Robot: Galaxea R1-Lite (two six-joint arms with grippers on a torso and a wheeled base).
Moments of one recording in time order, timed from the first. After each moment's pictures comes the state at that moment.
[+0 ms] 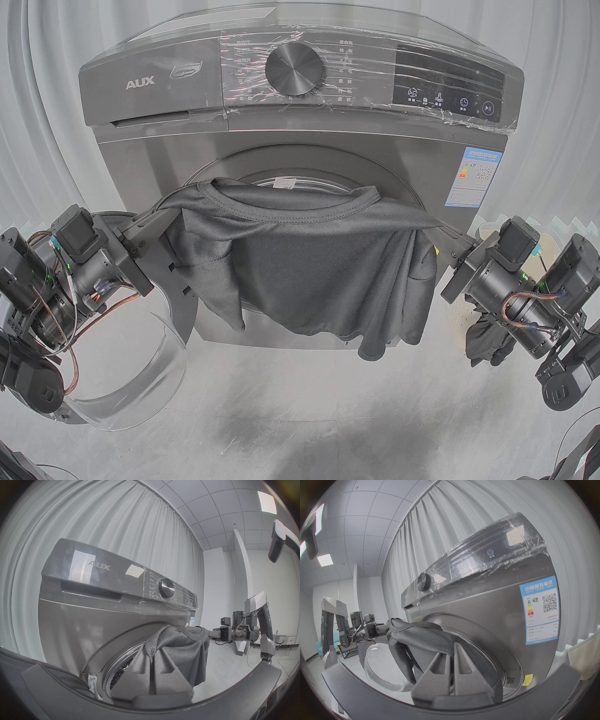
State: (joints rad) left arm -0.26 1.60 -0.42 -1.55 -0.45 -0.09; right arm 0.56 1.71 -0.46 -1.54 0.11 0.10
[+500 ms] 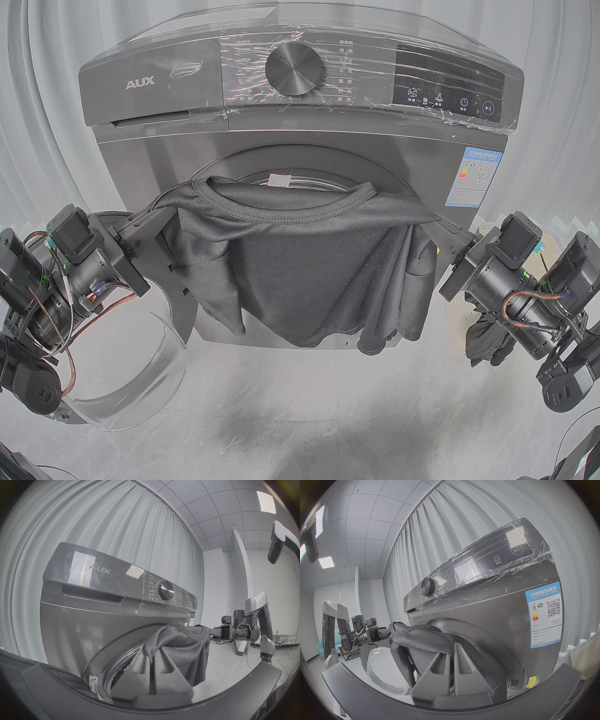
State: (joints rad) left arm -0.26 1.58 -0.42 -1.55 -0.46 -0.10; right arm 0.59 1.69 -0.47 -1.54 0.09 0.11
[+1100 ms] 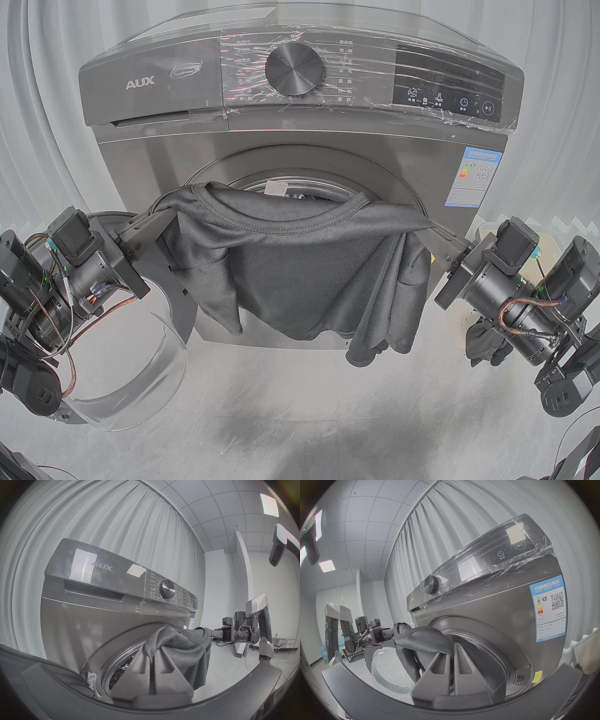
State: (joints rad) left arm -0.26 1.58 -0.41 -1.54 -0.46 -0.12; right arm 0.62 1.69 -0.46 -1.54 0.09 0.13
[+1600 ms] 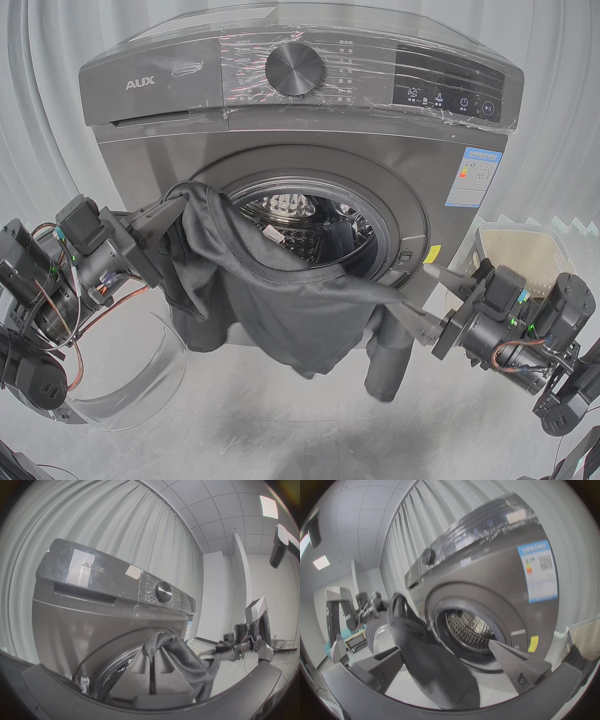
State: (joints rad) left arm -0.32 1.59 -0.47 -1.52 -0.42 -0.12; right arm 0.63 1.72 -0.30 -1.54 0.09 0.13
